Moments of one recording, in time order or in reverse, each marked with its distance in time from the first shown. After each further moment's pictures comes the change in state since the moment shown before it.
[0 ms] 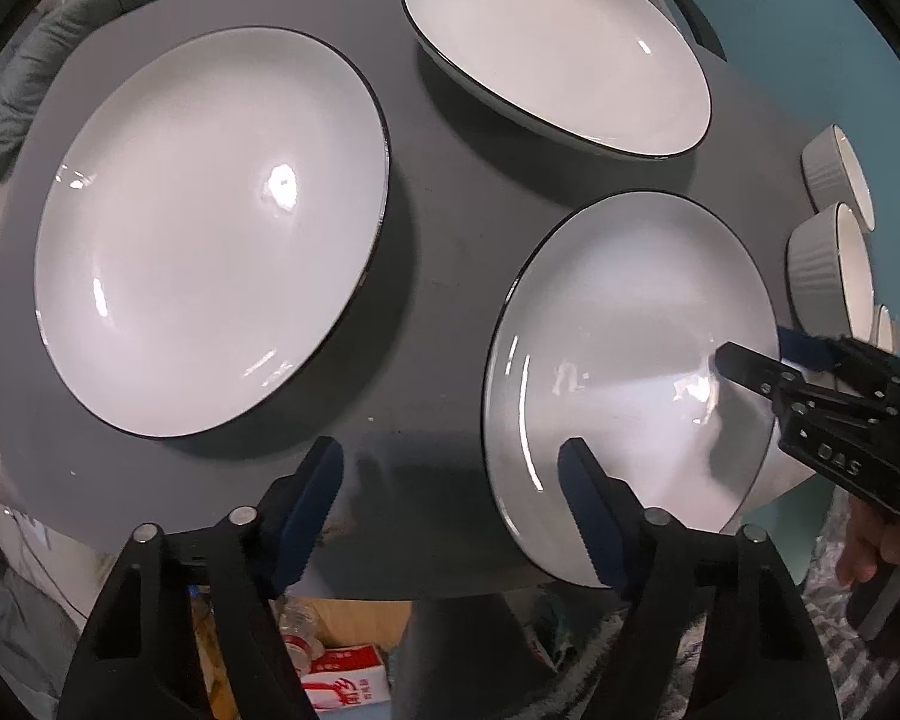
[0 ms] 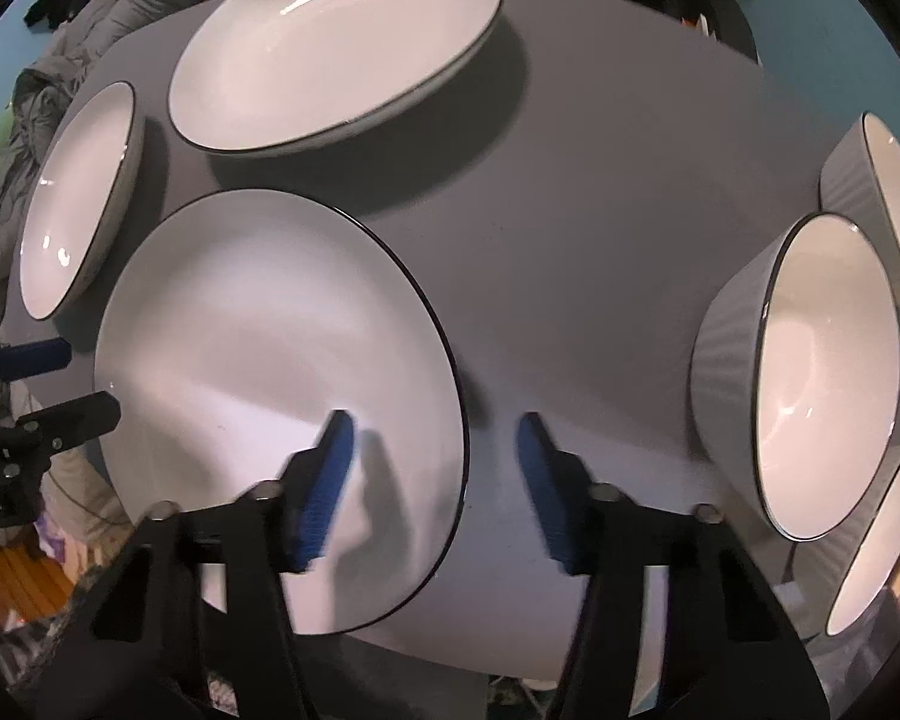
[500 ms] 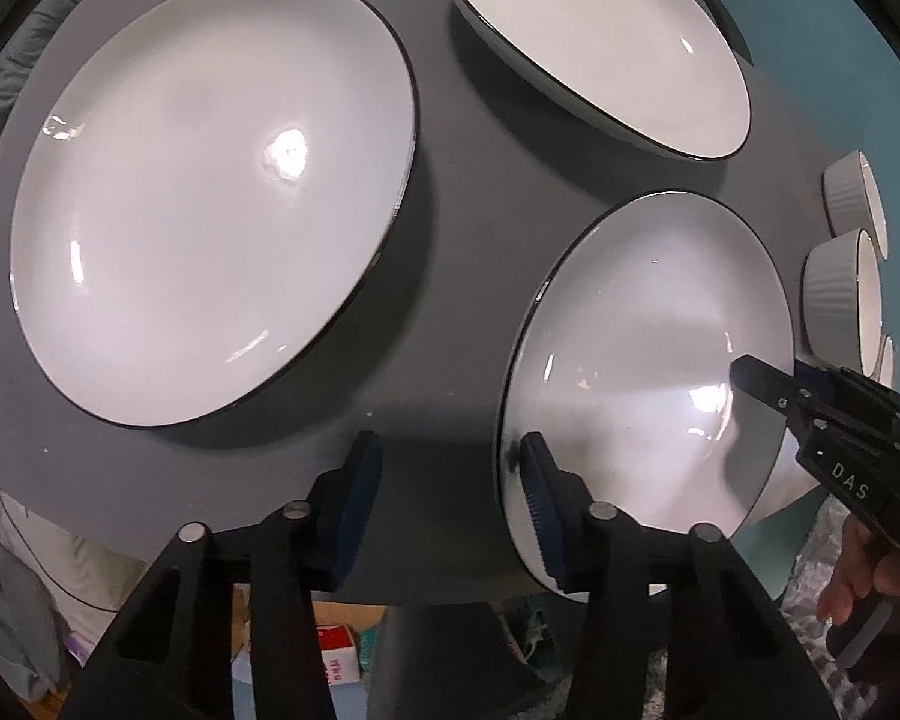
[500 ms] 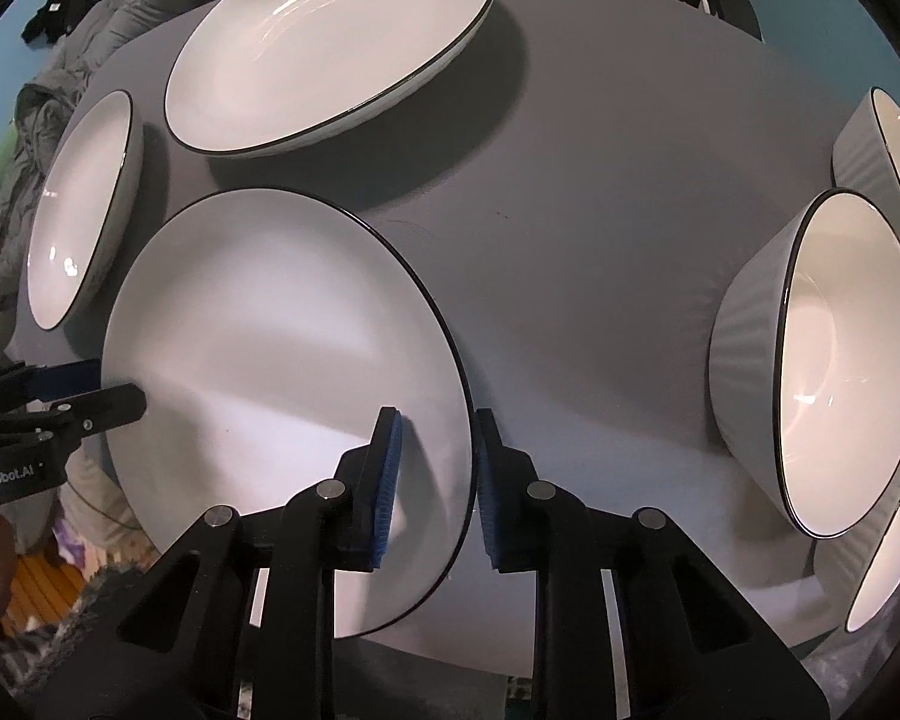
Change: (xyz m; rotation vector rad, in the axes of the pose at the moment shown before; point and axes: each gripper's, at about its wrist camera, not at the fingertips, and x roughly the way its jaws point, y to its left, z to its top) left arm 0.023 0.017 0.008 -0.073 0.052 -0.028; right arm 0.001 0.000 -0.005 0.025 0.009 0.047
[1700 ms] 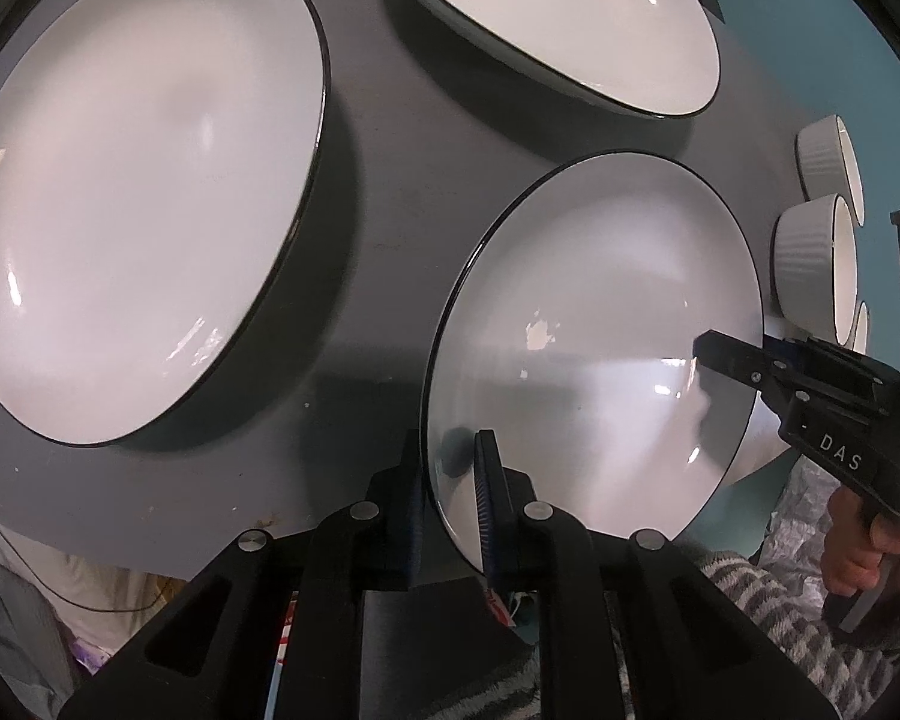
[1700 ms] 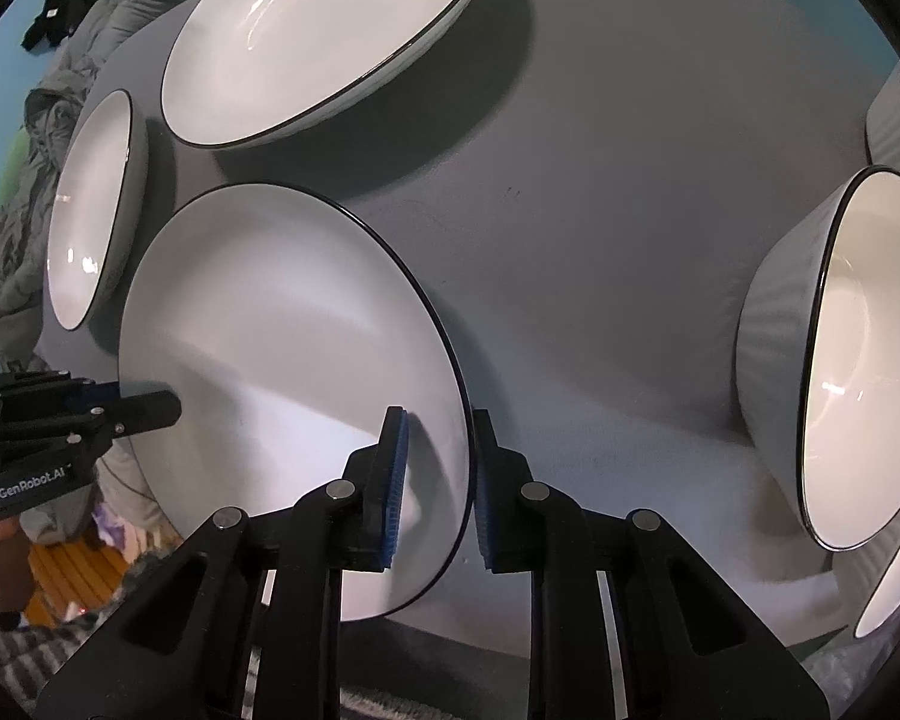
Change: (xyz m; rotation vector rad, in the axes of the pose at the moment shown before) left arm 0.032 -0.028 -0.016 0.057 0.108 -0.078; right arm 0.030 -0.026 0.027 0.036 0.101 0.086
